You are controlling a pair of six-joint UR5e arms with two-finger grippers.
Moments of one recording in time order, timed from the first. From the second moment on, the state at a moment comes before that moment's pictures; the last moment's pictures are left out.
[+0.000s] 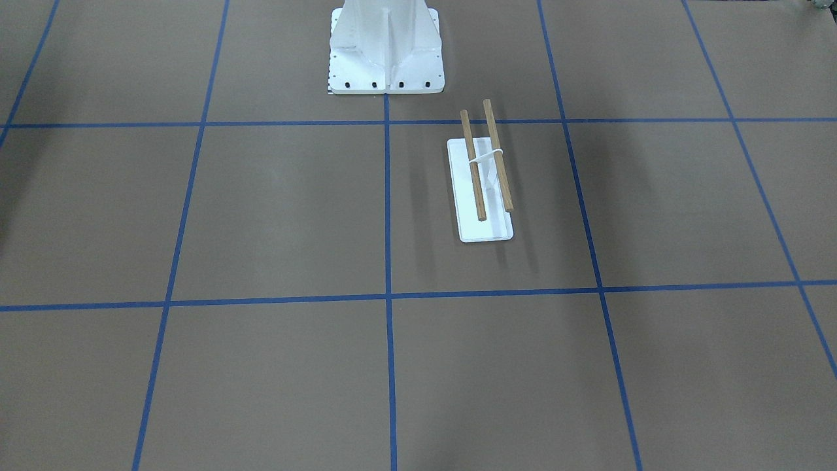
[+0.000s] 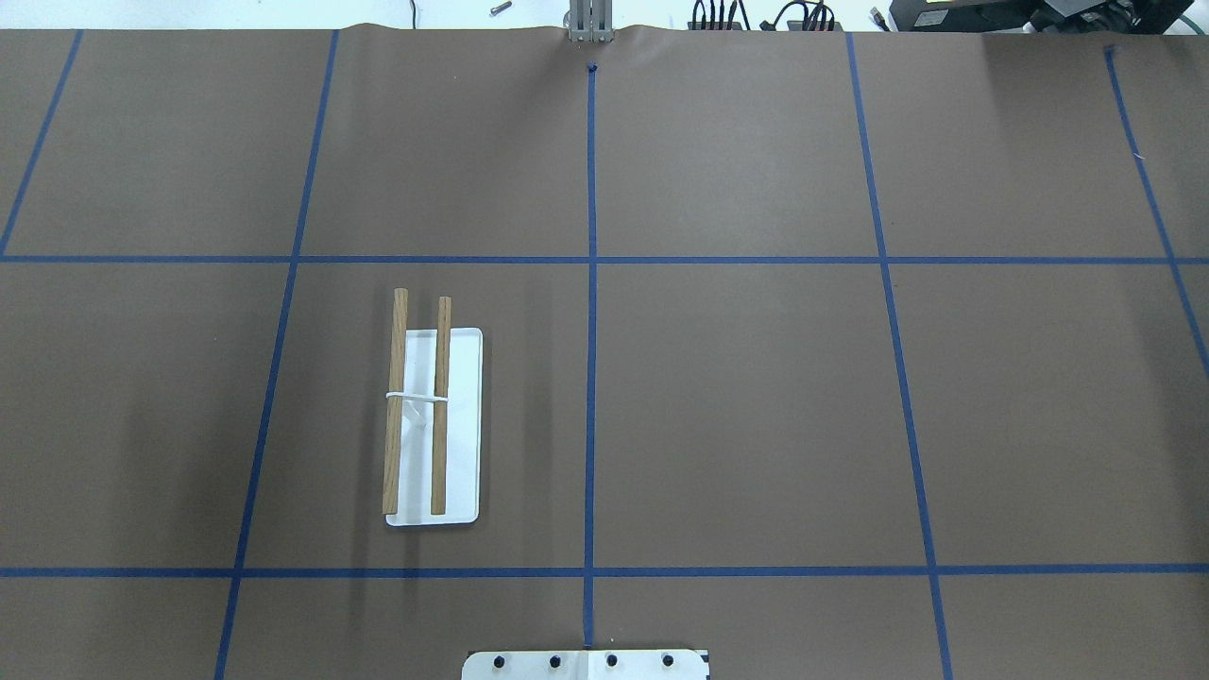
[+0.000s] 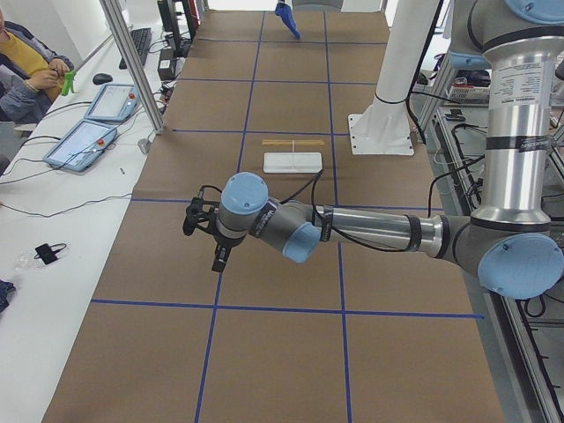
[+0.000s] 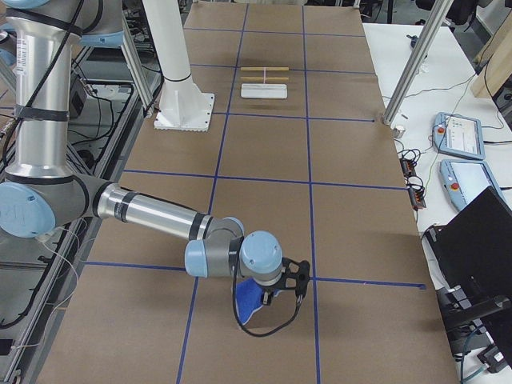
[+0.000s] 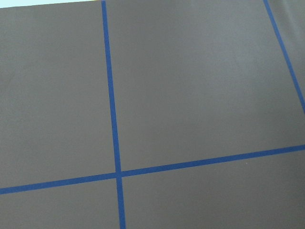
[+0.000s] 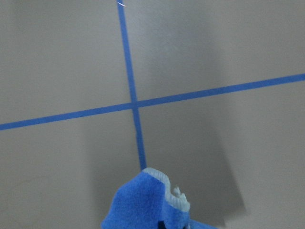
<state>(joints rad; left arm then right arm) -1.52 -1.59 -1.68 -2.05 -2.43 -0.41 1.61 -1.68 1.65 -1.30 2.42 0.30</state>
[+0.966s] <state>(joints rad) -1.25 -1.96 -1.66 -2.07 -2.43 -1.04 1.25 -1.13 1.78 -1.43 2.34 0.98</state>
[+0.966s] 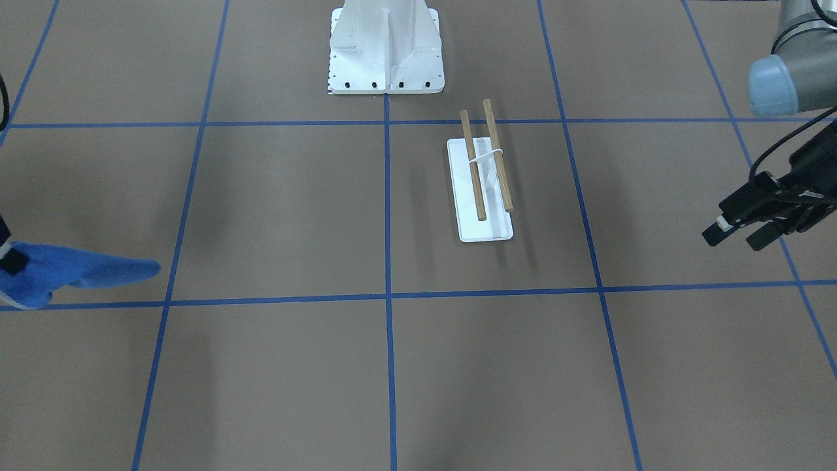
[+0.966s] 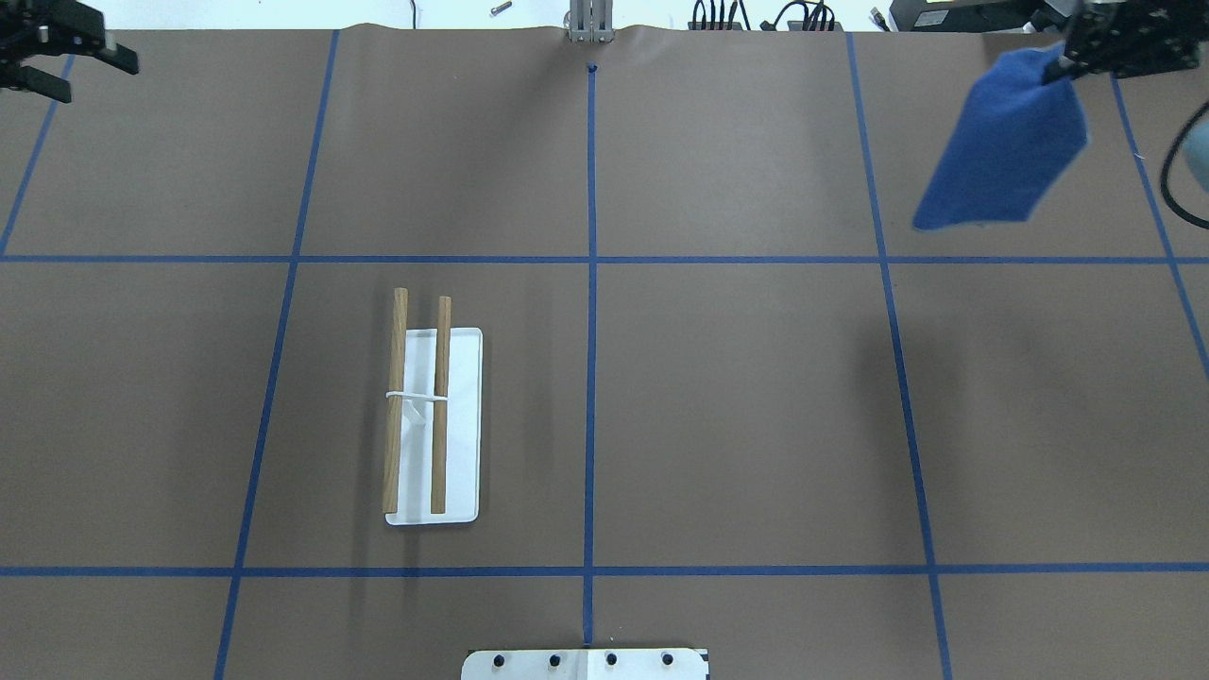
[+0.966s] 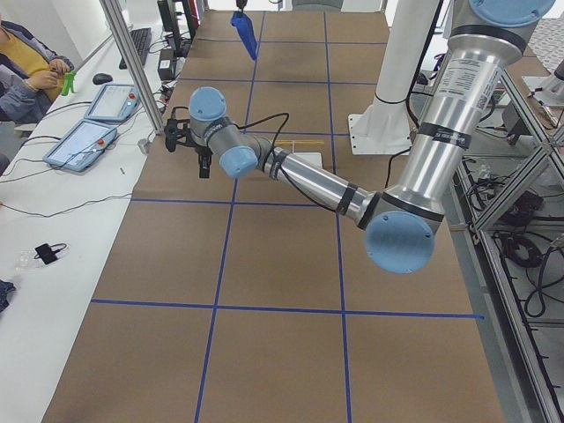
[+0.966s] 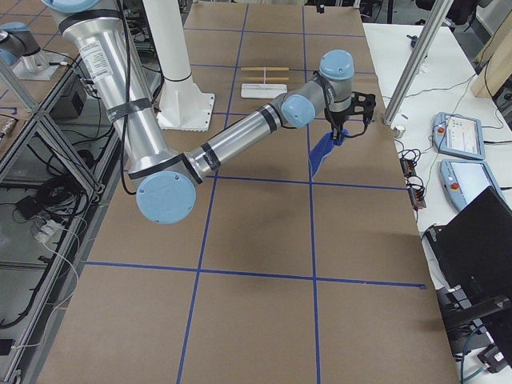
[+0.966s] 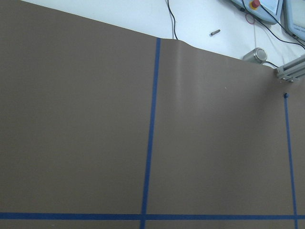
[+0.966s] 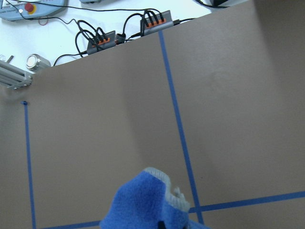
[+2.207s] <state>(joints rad) -0.96 -2.13 -1.62 -2.49 -2.18 -2.41 1.07 -0.83 1.79 -1.42 2.26 1.27</state>
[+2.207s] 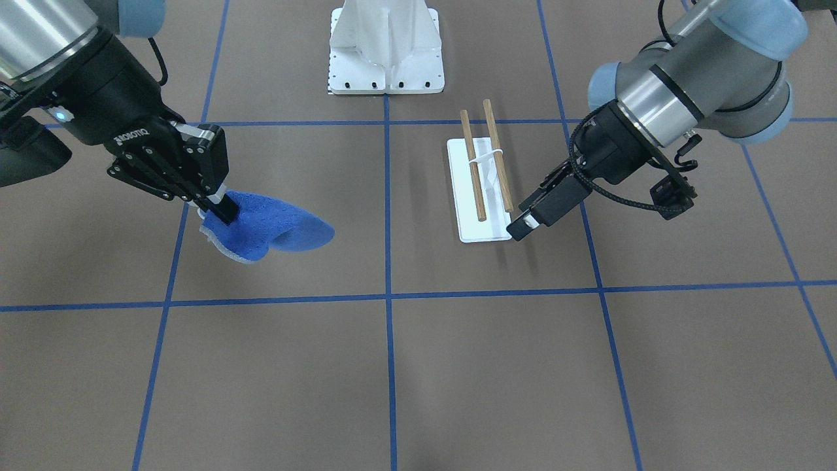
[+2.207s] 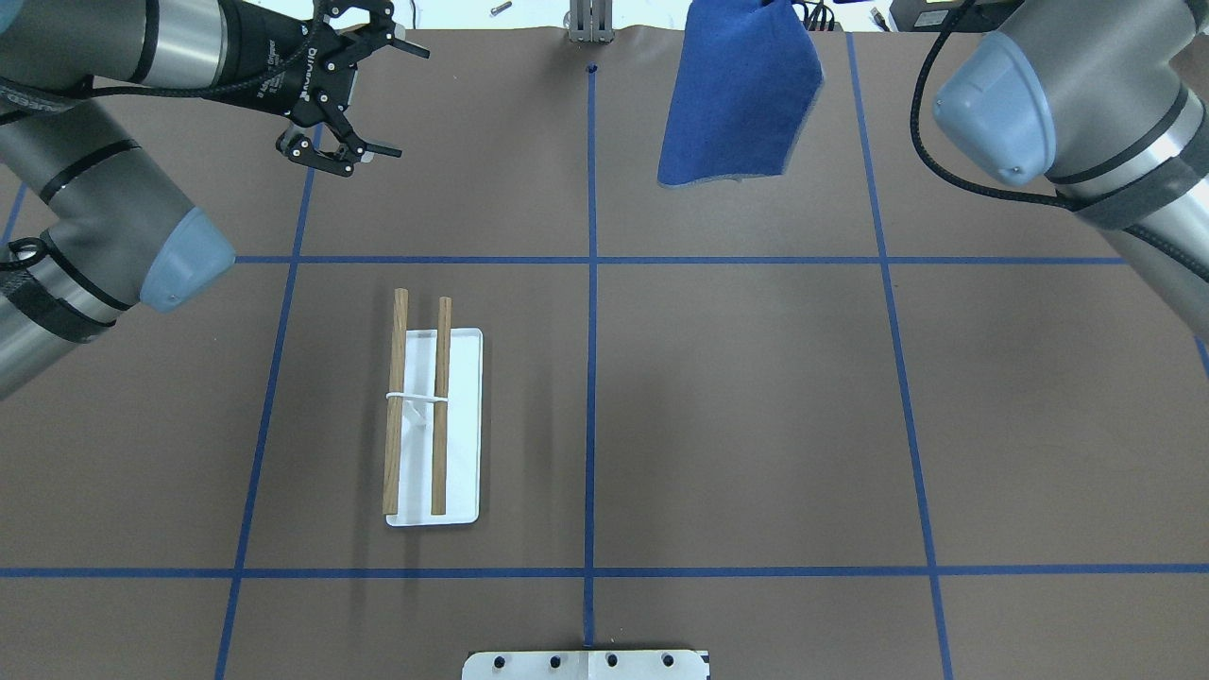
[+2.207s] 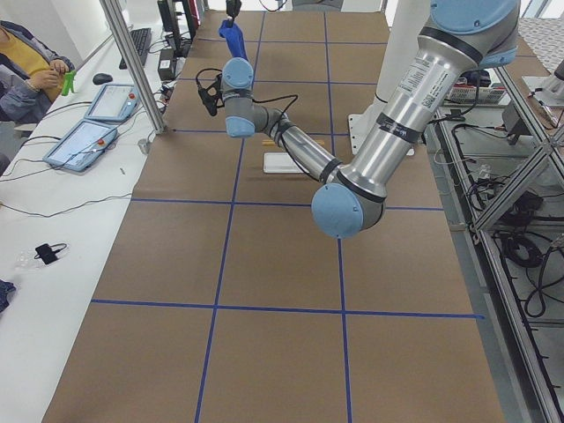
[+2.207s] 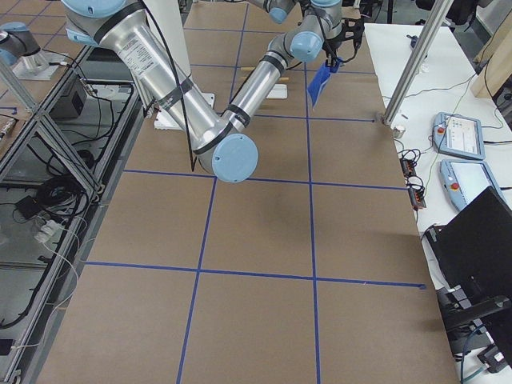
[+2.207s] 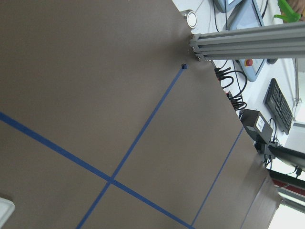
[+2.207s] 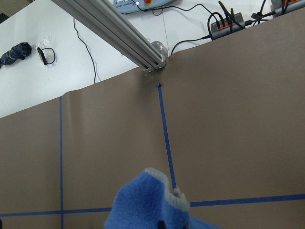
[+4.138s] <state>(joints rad) -0.79 -2.14 -1.56 -2.77 -2.04 -2.89 0.79 -0.80 1.87 -1.14 1.88 1.37</state>
